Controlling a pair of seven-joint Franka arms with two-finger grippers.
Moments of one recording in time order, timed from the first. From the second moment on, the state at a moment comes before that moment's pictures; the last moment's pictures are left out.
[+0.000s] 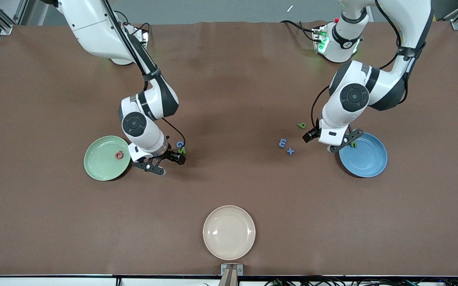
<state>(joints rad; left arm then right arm) -0.03 0.22 -0.37 -2.13 0.10 2.20 -1.06 0.54 0.55 -0.09 -1.91 0.14 2.51 0.68</state>
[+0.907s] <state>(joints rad) -0.02 0.24 -0.39 -2.37 0.10 2.57 -1.36 0.58 0.61 -0.09 -1.91 0.14 2.57 0.70</state>
